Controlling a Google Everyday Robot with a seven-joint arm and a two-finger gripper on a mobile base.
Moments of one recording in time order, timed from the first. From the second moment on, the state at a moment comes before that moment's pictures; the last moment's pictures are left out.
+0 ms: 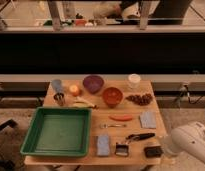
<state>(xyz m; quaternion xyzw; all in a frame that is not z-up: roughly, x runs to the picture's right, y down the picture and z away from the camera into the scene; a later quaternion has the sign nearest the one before) 0.311 0.322 0.739 -0.30 -0.04 0.03 0.95</state>
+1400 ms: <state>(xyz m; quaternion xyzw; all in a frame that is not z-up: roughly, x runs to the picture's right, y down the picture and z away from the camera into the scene) 0.307 0.333 0.748 -0.31 -0.07 0.04 0.95</state>
